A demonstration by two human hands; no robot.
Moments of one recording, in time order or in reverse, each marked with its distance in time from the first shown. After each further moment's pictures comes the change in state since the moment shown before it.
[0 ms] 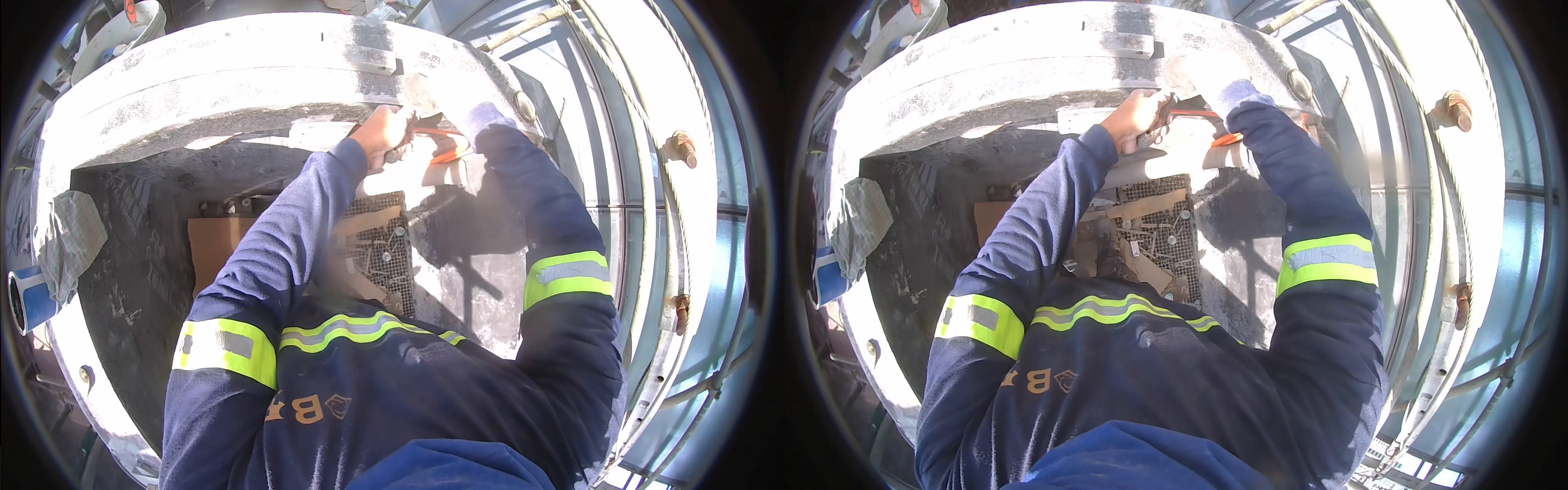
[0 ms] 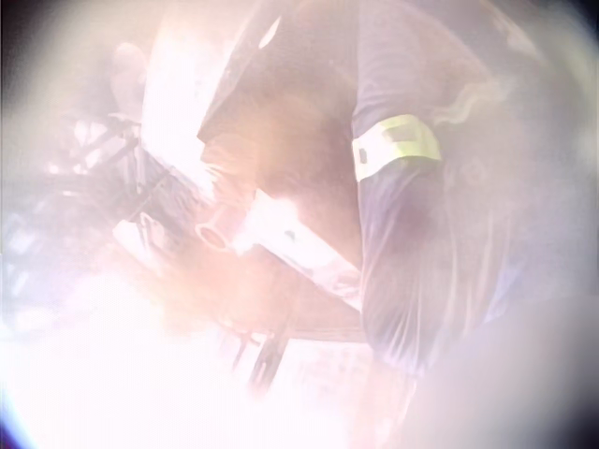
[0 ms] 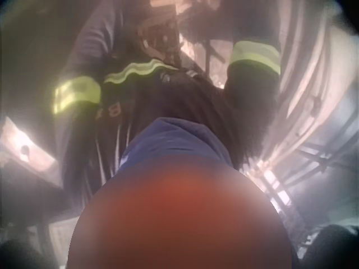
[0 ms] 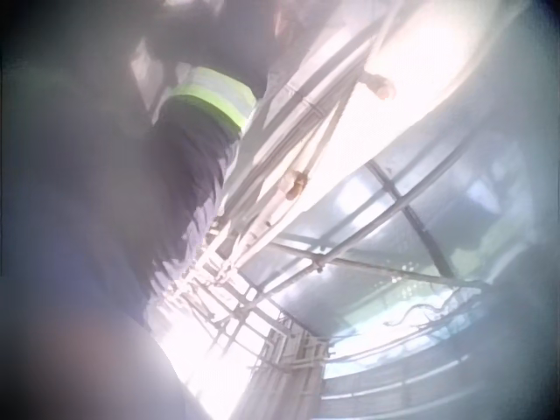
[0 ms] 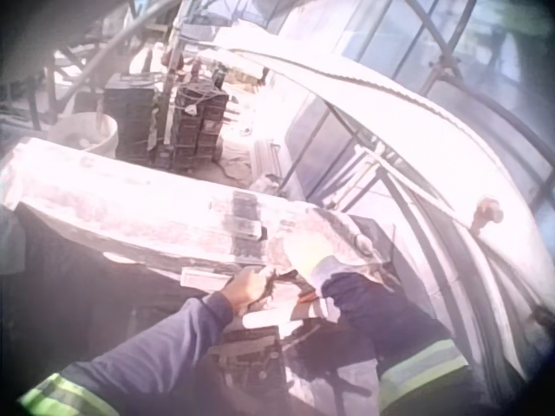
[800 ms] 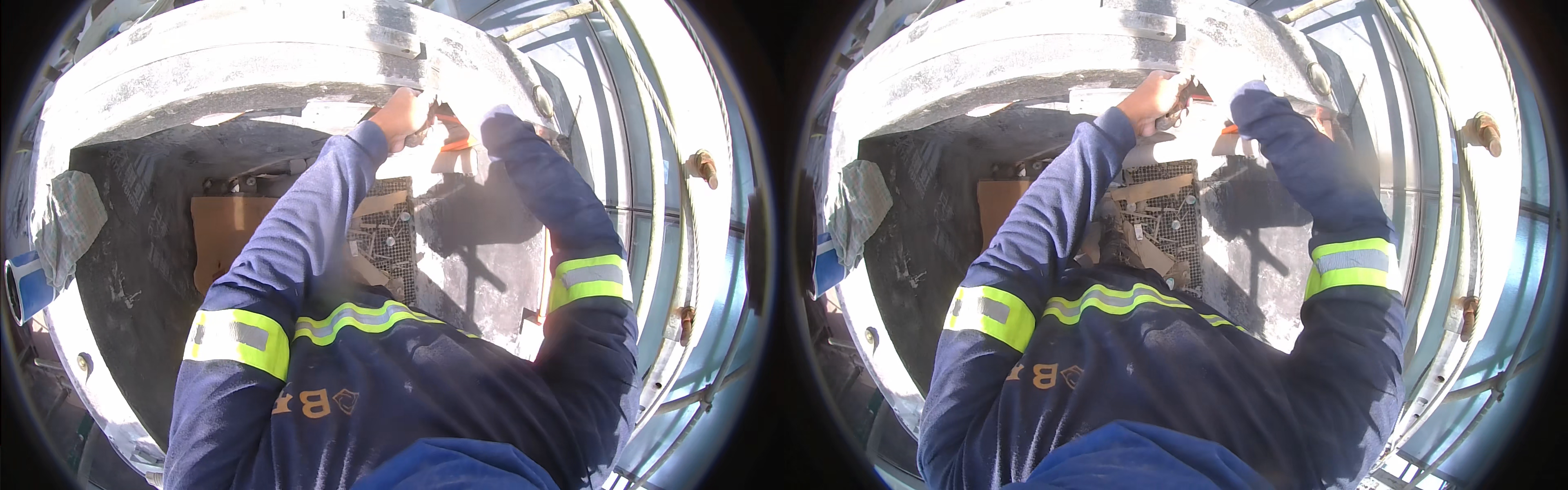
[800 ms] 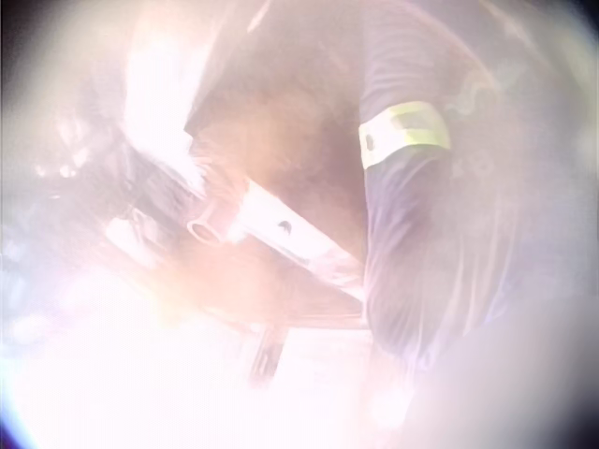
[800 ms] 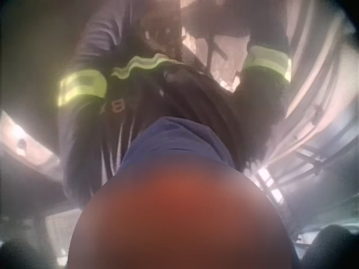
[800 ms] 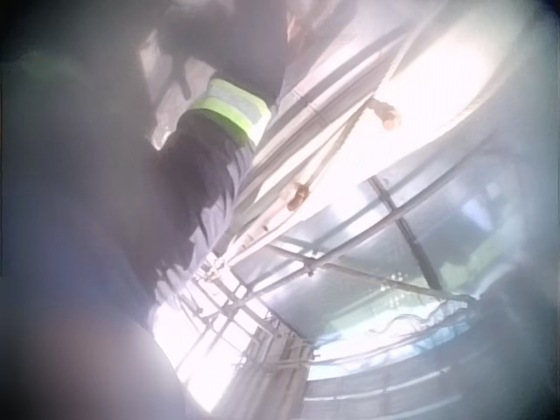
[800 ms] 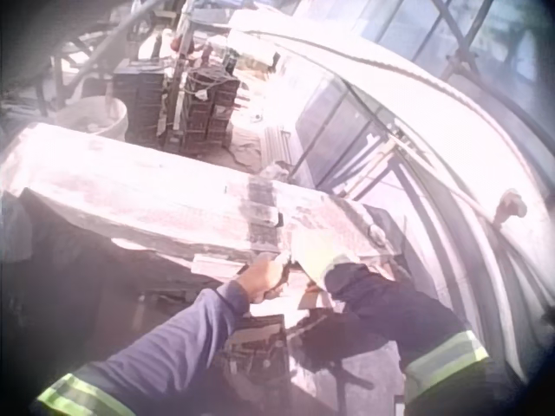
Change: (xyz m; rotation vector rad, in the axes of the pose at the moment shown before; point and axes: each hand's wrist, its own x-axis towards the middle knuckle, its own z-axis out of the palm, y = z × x) left_hand 0.009 -0.011 -0.006 0.003 -0.065 0.048; right_hand -0.006 -0.042 -0.033 -0.005 -0.165 0.075
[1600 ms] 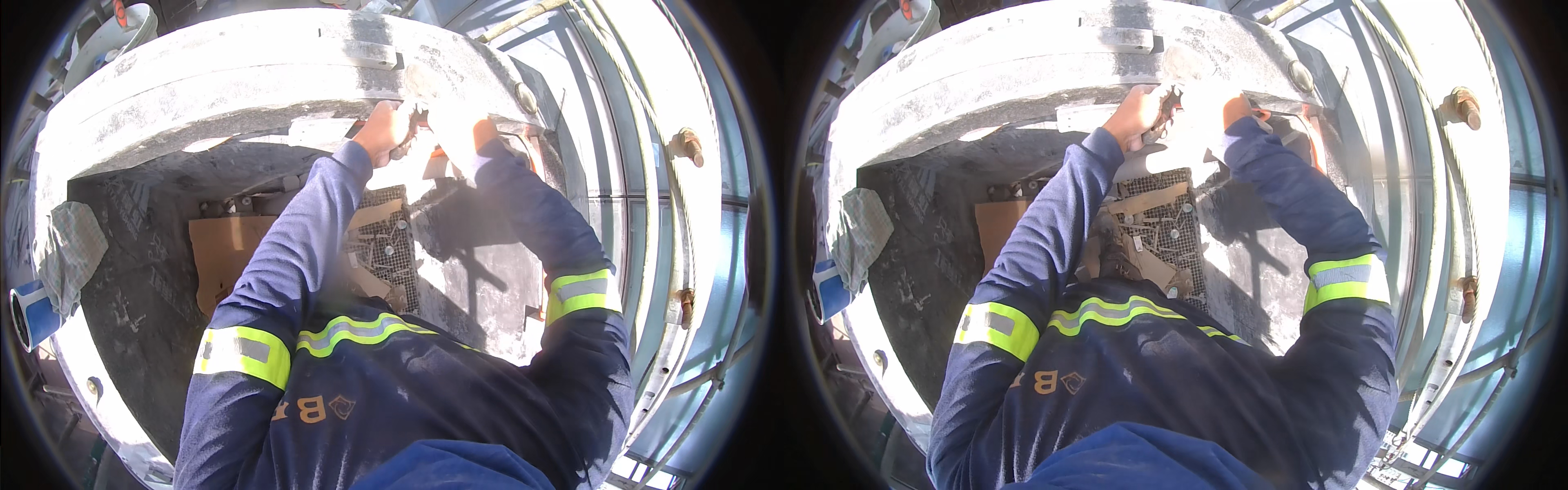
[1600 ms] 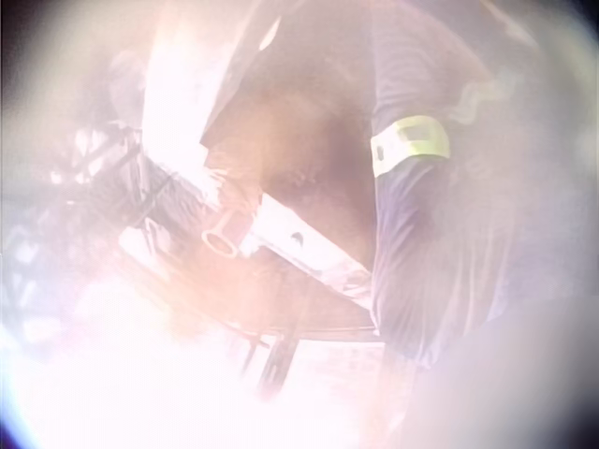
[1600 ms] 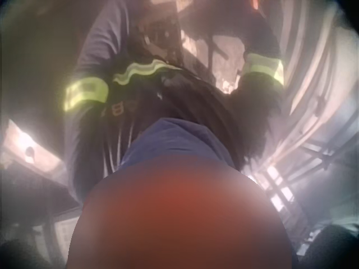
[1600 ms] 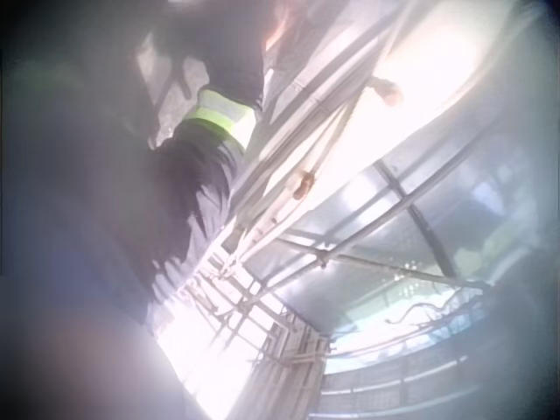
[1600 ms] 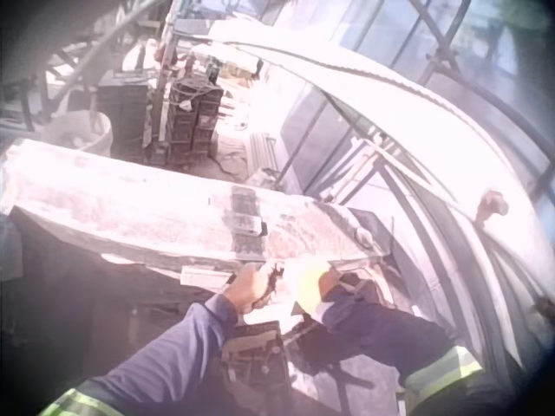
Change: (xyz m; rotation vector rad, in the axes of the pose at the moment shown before) left_hand -0.001 0.005 0.000 -0.008 0.074 -0.004; right_hand -0.034 -0.002 0.012 -0.118 0.135 -0.023
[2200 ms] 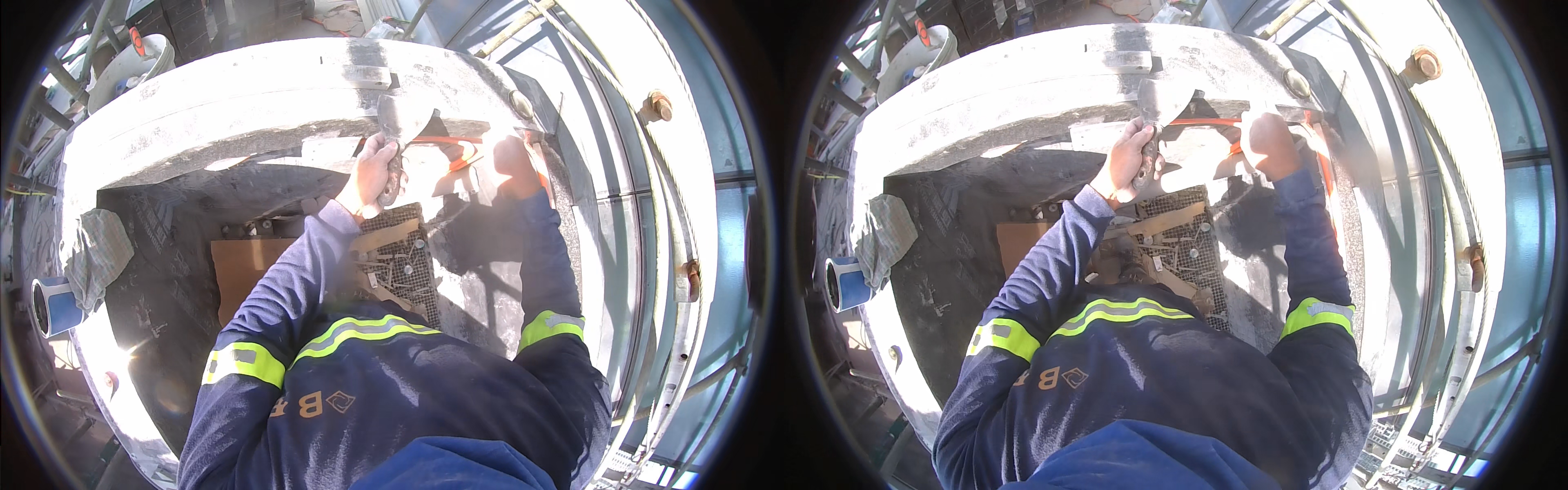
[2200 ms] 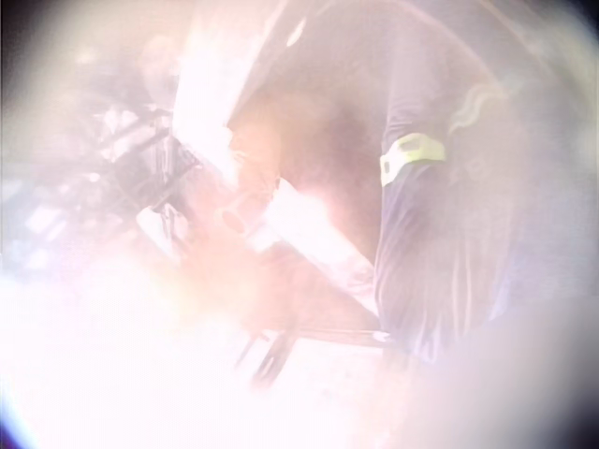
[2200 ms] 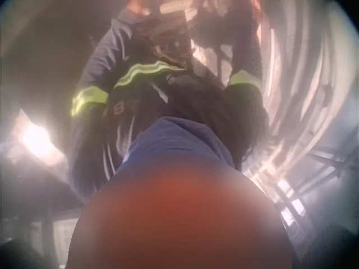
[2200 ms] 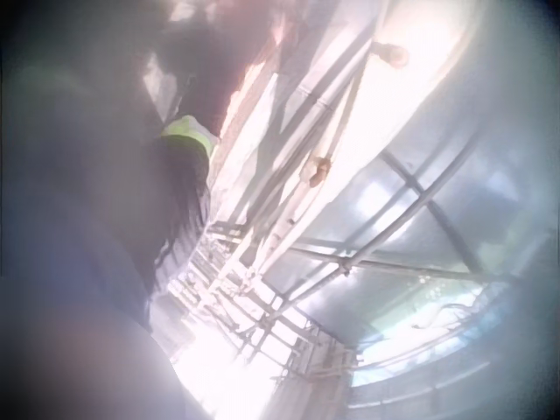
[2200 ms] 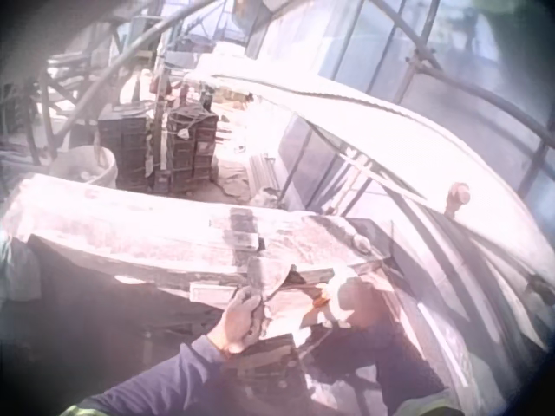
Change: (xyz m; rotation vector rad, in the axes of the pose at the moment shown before) left_hand -0.070 -0.014 0.013 -0.154 0.027 0.112; right_hand -0.079 0.018 -0.028 0.332 0.138 0.170
